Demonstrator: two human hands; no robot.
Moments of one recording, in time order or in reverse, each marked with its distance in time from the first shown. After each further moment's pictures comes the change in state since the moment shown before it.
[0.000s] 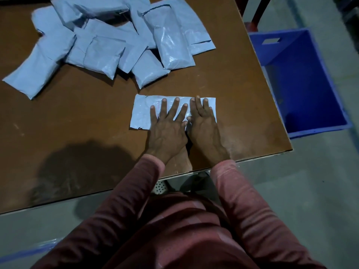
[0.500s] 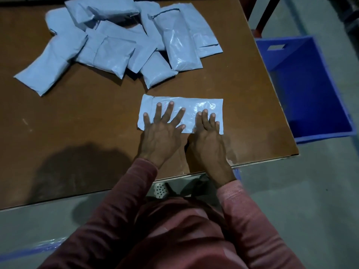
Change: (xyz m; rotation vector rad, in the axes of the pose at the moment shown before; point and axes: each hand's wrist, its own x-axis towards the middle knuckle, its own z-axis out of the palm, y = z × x) left_hand -0.019 -0.029 0.001 -0.022 0.020 -0.035; right_hand -0.041 -0.022 0.006 -0.053 0.045 0.061
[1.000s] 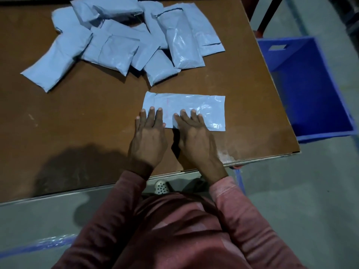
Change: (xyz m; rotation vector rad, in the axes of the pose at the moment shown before) left_hand -0.033 -0.025 0.000 -0.091 0.137 -0.129; right_hand -0.002 -0.025 0.002 0.093 0.091 -0.262
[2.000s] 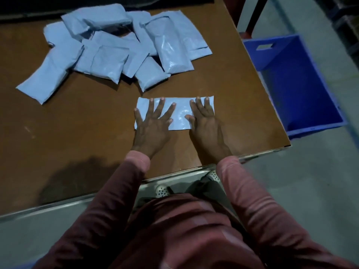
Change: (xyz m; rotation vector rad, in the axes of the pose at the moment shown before) left_hand 0.047 0.007 0.012 0.076 -0.109 0.178; right_hand 0.019 0.066 0.003 -0.044 0.095 0.140
